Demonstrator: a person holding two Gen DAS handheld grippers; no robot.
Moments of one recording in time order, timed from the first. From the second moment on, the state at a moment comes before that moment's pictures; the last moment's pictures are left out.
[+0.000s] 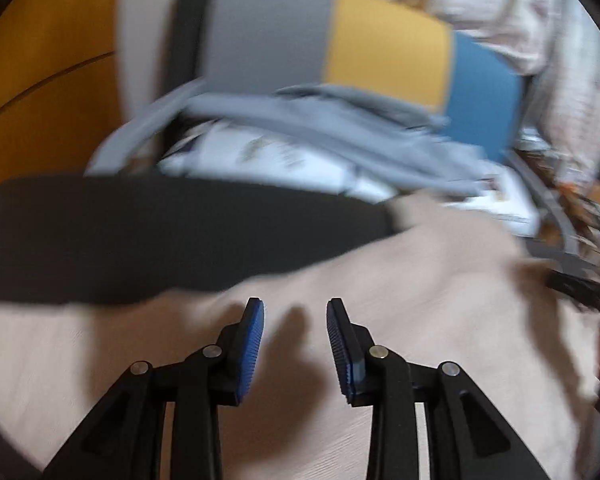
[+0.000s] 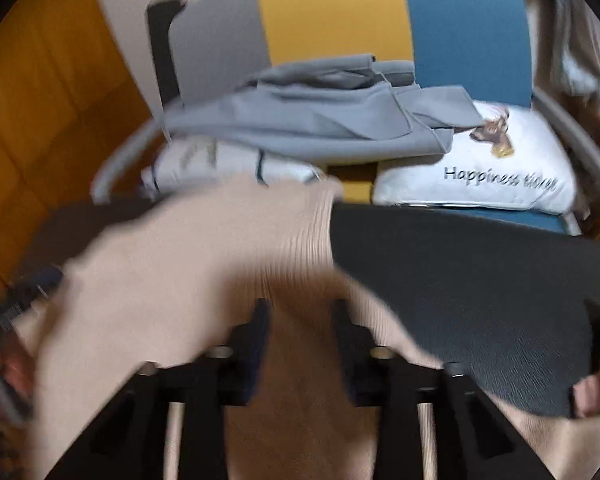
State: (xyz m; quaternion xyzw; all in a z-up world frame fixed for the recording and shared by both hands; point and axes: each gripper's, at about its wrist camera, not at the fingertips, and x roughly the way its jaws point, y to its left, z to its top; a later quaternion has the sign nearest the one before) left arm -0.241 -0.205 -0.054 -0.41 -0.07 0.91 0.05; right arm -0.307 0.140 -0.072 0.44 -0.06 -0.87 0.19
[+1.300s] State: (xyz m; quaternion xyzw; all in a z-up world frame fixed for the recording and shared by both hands) left arm -0.330 -0.126 -0.018 -0.36 -0.16 0.90 0.21; right arm -0.367 0.124 -0.016 0.44 -0.11 -0.85 0.27
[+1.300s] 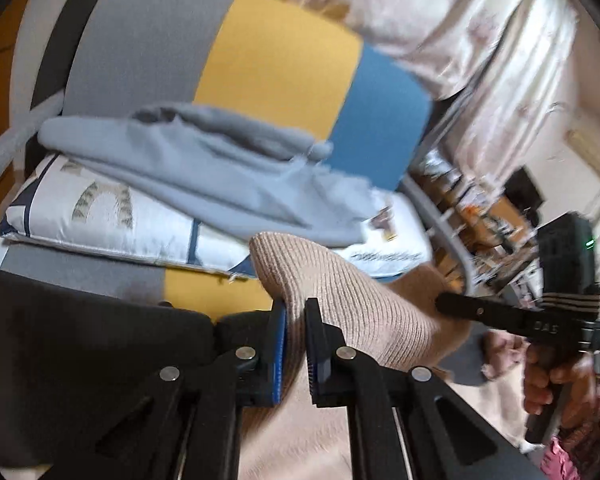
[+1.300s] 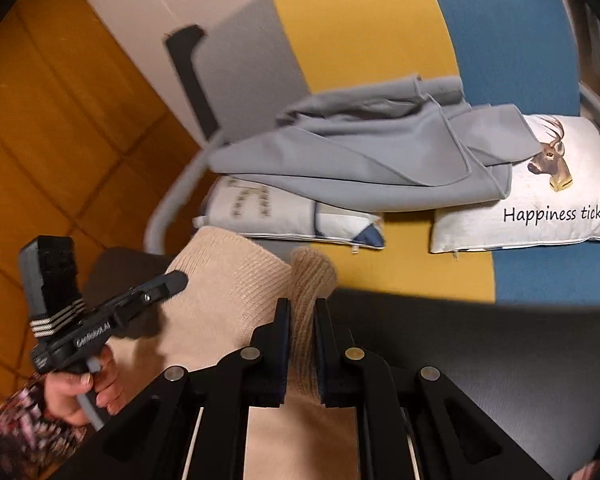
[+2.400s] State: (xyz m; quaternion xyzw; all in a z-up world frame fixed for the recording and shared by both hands) left arm -0.167 -0.124 -0.050 -0.41 -0.15 0.86 0.27; right arm -0.211 0.112 -0.046 0.44 -0.05 -0.85 0.29
